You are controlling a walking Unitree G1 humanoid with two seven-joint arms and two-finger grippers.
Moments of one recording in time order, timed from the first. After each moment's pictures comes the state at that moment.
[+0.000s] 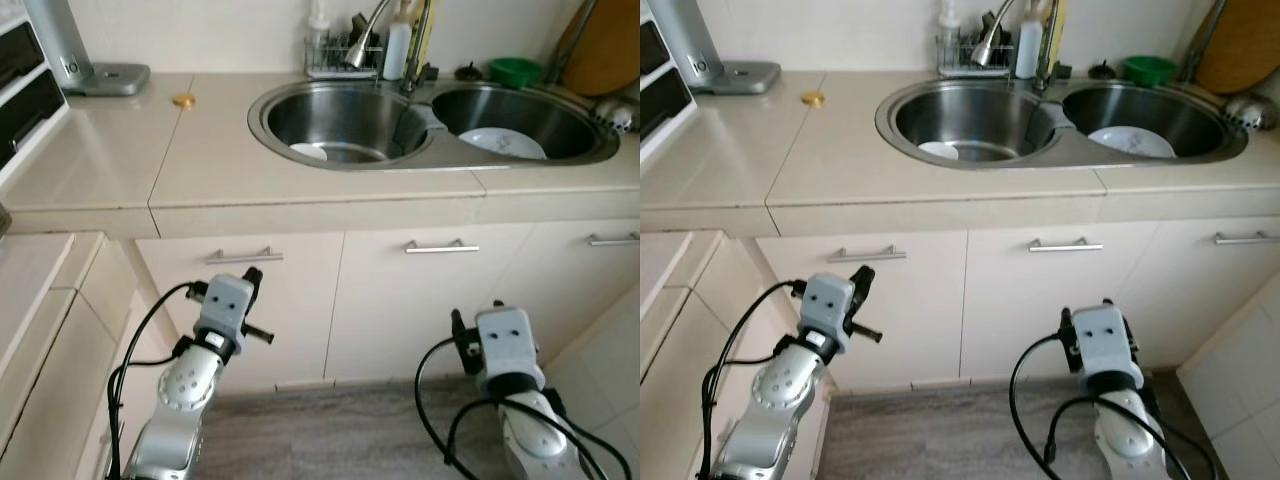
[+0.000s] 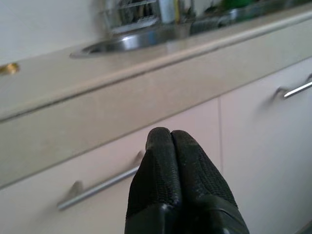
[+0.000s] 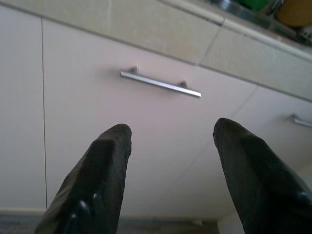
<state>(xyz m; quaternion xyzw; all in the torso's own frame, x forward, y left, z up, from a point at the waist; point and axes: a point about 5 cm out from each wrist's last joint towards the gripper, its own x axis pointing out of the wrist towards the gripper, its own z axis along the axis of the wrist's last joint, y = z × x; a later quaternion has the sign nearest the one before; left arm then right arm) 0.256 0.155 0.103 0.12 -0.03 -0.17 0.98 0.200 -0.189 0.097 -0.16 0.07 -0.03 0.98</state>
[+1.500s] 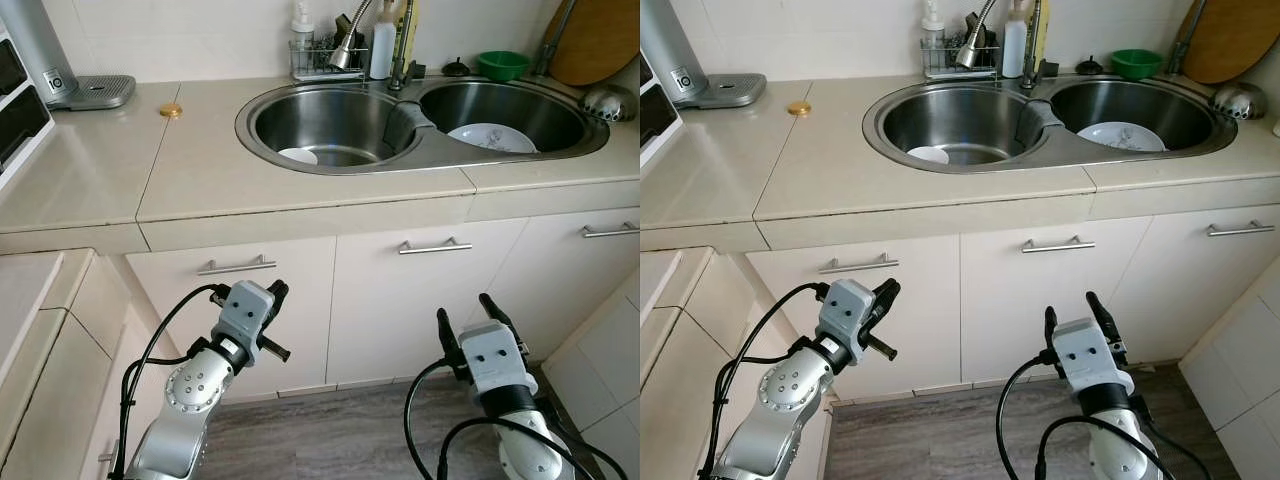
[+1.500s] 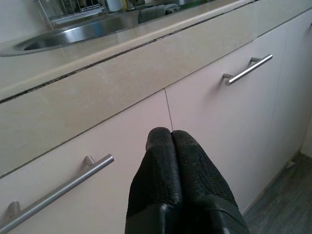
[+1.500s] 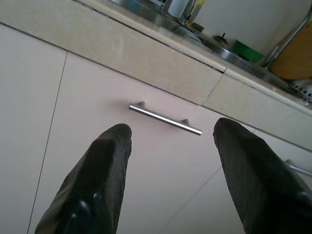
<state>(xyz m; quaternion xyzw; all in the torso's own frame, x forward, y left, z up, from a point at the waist) 0.257 0.140 0.091 0.12 0.01 -0.23 0.96 0.204 -0.175 0.097 -0.22 -0.01 0.02 0.97</state>
